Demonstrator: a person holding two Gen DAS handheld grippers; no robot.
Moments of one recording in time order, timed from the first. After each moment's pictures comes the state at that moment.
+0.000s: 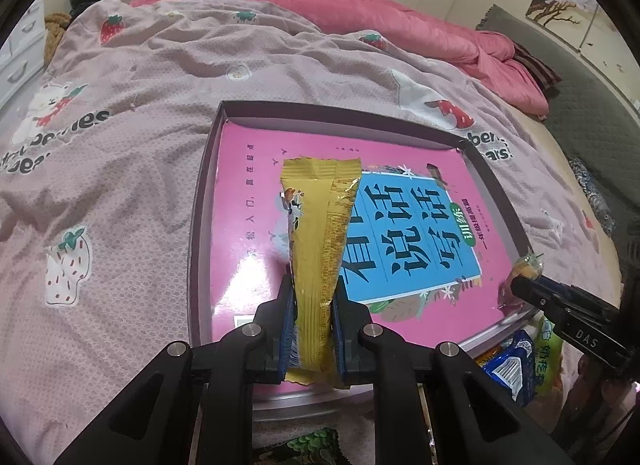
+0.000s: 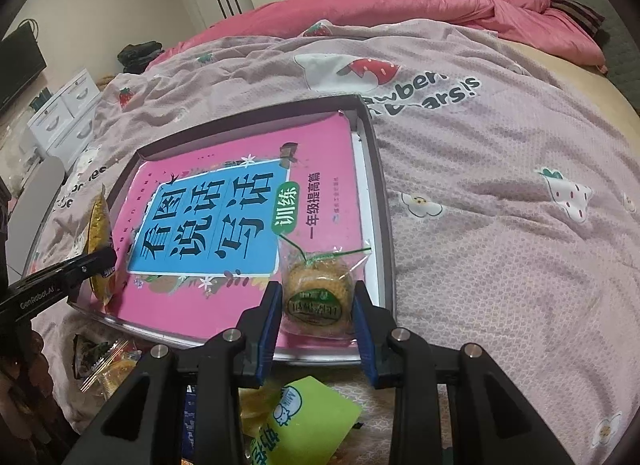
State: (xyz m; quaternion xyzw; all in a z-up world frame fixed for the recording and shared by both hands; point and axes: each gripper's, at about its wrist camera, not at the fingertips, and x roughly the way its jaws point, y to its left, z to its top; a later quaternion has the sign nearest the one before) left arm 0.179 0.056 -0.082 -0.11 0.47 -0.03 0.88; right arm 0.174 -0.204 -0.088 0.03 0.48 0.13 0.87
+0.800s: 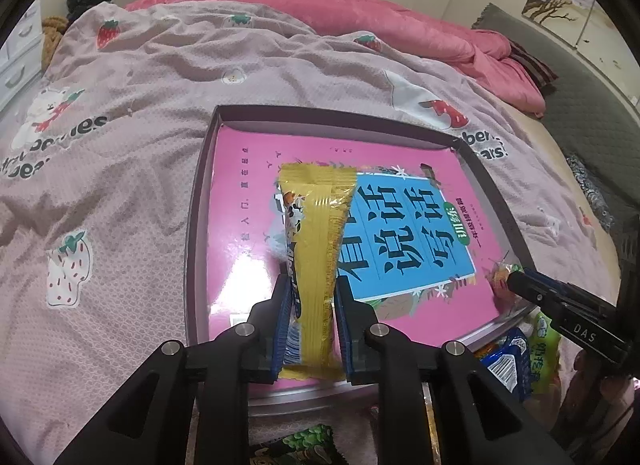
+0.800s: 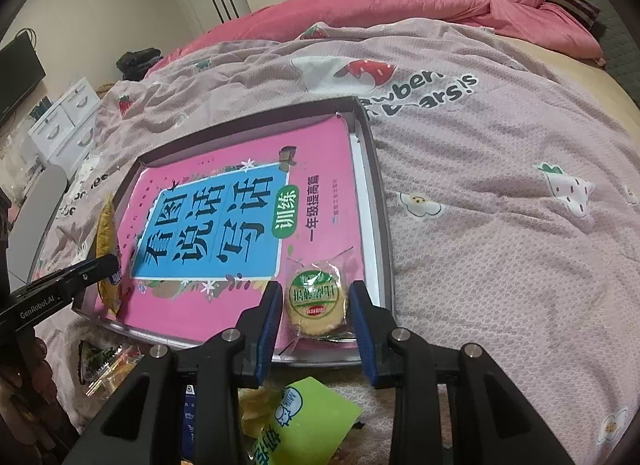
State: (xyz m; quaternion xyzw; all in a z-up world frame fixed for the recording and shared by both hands) left arm 0.175 0.052 -0.077 -0.10 0.47 -0.04 0.88; right arm 0.174 -0.207 -0.087 0.05 0.47 0.13 0.87
